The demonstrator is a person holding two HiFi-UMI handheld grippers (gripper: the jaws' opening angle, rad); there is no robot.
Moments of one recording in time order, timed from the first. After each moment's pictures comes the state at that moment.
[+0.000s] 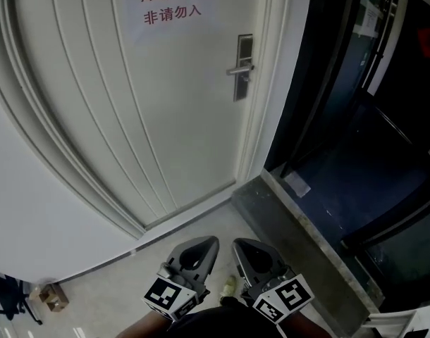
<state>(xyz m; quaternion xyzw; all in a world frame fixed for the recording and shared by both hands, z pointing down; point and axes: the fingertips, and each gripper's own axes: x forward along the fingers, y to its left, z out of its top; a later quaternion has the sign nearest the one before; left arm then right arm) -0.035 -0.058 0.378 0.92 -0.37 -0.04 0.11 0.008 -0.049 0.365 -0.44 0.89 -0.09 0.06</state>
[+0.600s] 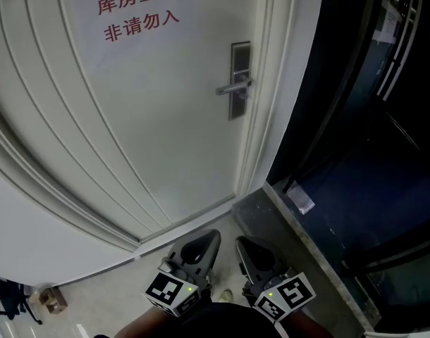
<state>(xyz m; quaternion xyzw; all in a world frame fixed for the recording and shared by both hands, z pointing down) 0.028 -0.219 0.372 0.91 -0.39 -0.04 0.10 0.074 -0.204 0.369 -0.43 0.89 -0.11 0.06</state>
